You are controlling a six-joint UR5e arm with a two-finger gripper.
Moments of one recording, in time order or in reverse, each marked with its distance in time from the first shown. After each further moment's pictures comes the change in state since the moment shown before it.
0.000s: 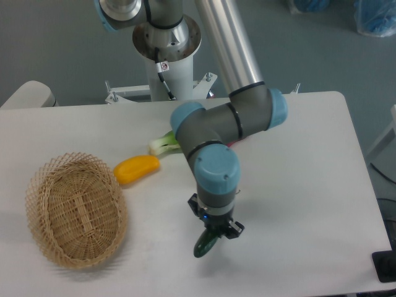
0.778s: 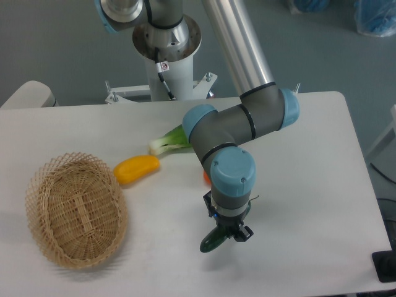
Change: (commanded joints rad) arm 0.008 0.002 -0.014 0.012 0.018 0.158
